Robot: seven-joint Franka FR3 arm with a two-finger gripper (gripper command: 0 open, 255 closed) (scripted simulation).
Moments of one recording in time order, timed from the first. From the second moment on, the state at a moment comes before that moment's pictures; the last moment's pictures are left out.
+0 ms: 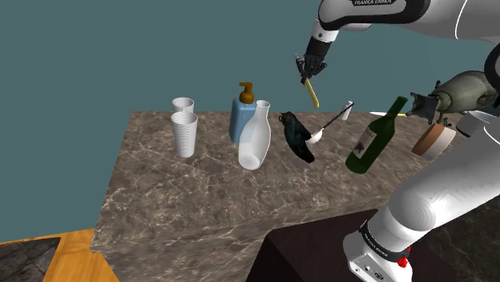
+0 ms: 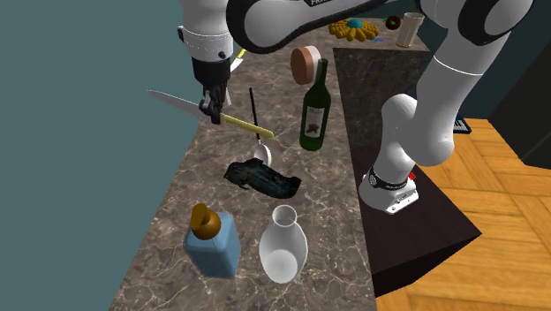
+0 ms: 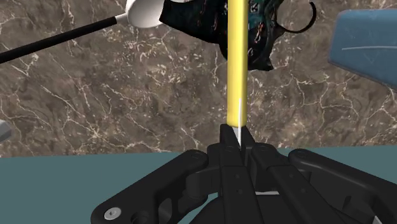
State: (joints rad) arm -0.18 -0.14 -0.01 -1.89 -0.04 1.87 0.25
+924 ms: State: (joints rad) arm -0.31 -0.24 -0.21 -2.00 -0.05 1.88 -0.07
